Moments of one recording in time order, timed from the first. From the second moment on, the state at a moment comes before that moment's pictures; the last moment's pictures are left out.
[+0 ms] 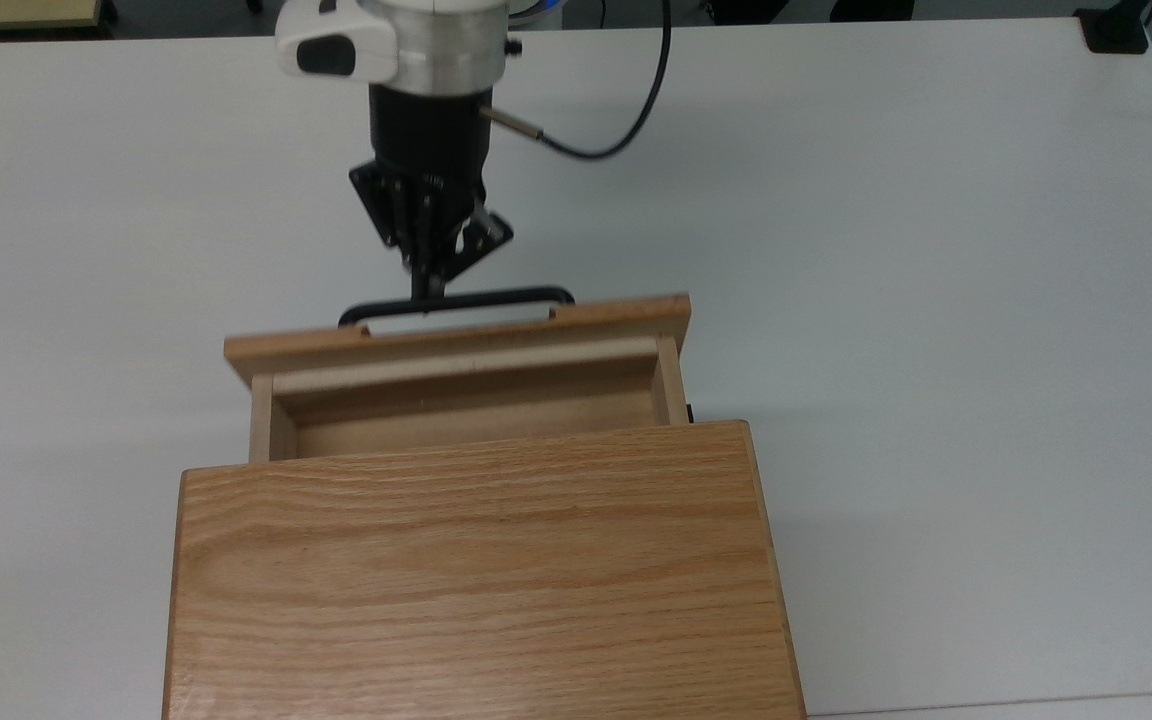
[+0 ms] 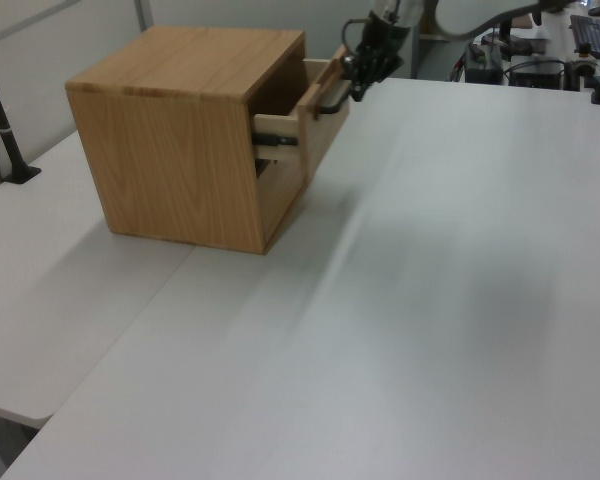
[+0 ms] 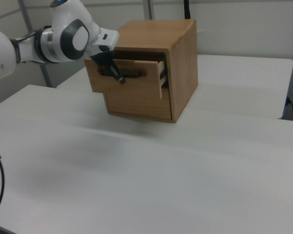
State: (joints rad) arm 0.07 0.26 -0.02 -1.56 -0.17 2.27 0.79
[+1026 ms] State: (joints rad) arm 0.07 0.45 -0.03 -1.42 -0.34 2.54 1.35
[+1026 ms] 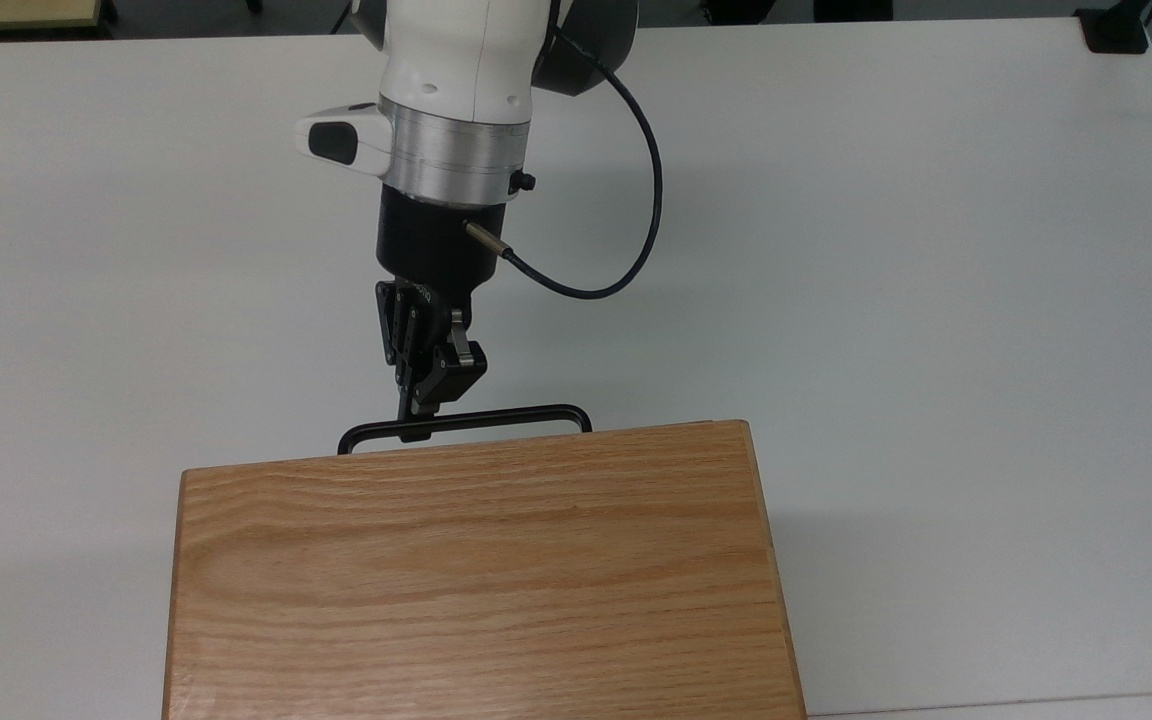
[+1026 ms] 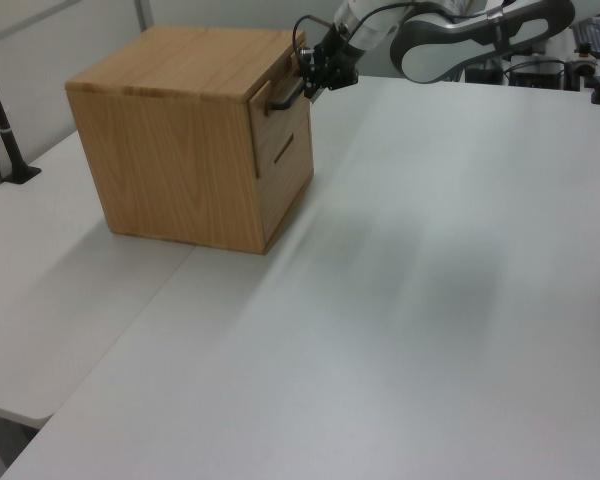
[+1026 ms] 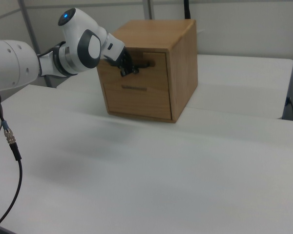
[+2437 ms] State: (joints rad) arm 0.01 0.01 0.05 -1.54 -0.04 1.55 0.38
